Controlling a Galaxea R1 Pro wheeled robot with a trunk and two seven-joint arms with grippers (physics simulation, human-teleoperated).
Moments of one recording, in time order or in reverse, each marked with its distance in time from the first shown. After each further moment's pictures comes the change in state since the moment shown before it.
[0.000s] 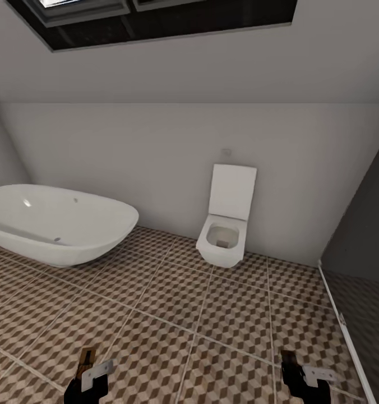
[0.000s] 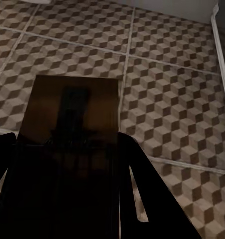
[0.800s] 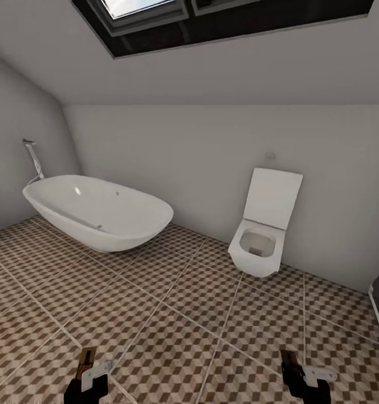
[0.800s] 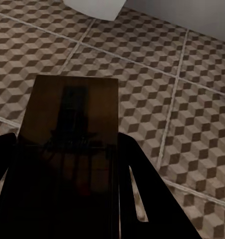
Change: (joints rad) left arm 0.000 0.000 0.000 0.000 0.000 0.000 0.000; right arm 0.000 0.000 0.000 0.000 0.000 0.000 0.000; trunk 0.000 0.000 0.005
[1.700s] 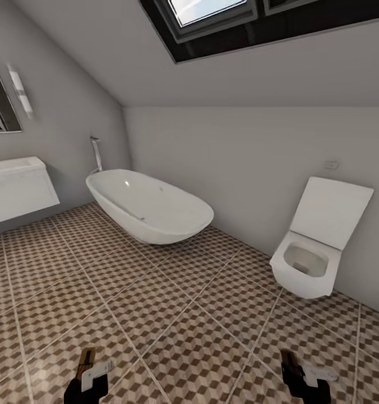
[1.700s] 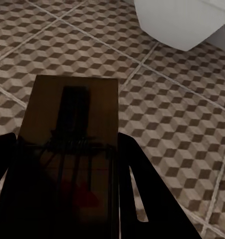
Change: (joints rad) left arm 0.000 0.000 0.000 0.000 0.000 0.000 0.000; right arm 0.000 0.000 0.000 0.000 0.000 0.000 0.000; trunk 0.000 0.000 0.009
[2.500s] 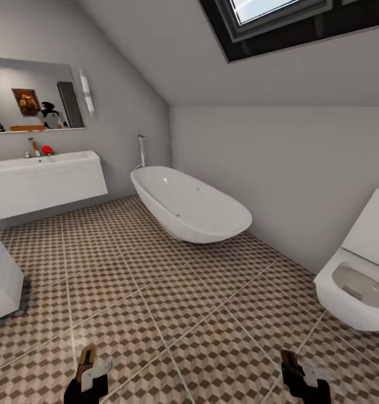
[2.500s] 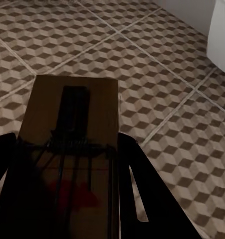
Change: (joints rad) left arm 0.000 0.000 0.000 0.000 0.000 0.000 0.000; right arm 0.000 0.000 0.000 0.000 0.000 0.000 0.000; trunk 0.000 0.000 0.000
